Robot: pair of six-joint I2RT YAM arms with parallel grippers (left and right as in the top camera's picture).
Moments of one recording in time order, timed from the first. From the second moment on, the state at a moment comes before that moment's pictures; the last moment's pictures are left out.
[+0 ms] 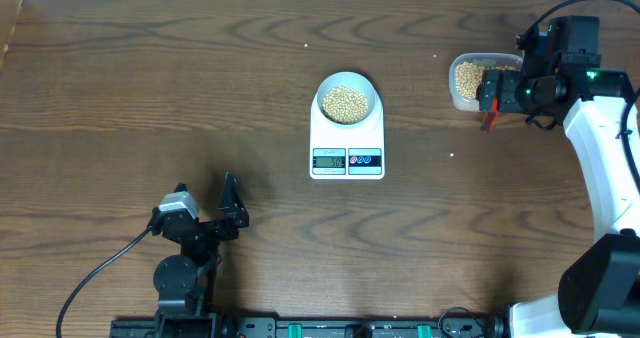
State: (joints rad) left arm -0.01 0.01 0.02 -0.12 -0.03 -0.31; right arm -0.07 1.66 1.40 -0.82 -0.12 0.04
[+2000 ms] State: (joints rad) left arm 0.00 0.01 0.02 -0.12 -0.03 -0.09; right arm -0.07 1.66 1.40 -0.82 -0.12 0.04
